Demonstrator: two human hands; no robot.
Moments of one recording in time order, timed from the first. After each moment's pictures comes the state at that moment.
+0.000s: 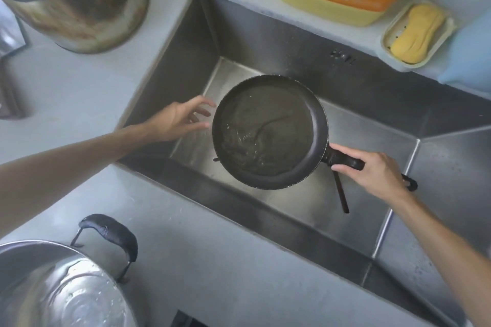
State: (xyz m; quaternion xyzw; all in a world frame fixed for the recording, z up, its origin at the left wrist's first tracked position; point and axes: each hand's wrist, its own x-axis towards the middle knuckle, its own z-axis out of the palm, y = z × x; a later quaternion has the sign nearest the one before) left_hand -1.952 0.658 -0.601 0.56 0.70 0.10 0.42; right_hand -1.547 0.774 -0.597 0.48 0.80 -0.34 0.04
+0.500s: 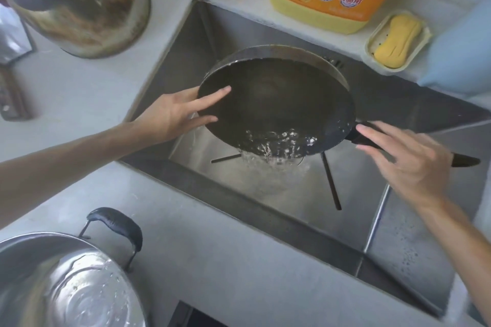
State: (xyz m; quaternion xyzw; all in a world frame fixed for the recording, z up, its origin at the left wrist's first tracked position) left_hand -1.931 0.656 -0.543 0.78 0.61 0.12 0.10; right_hand -1.531 0.780 -0.533 0.30 0.92 0.02 -0.26
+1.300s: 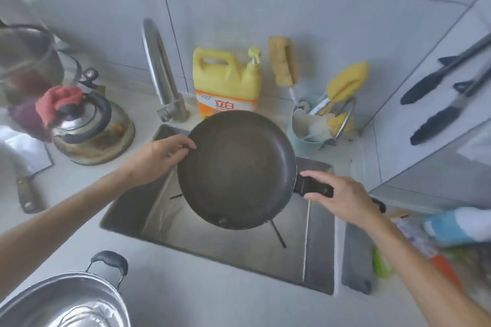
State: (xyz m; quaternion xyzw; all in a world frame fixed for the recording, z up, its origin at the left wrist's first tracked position) left_hand -1.838 0.670 -0.332 0.63 0.71 0.20 0.26; right_hand -1.450 0.742 -0.343 0.52 0.81 -0.28 -0.04
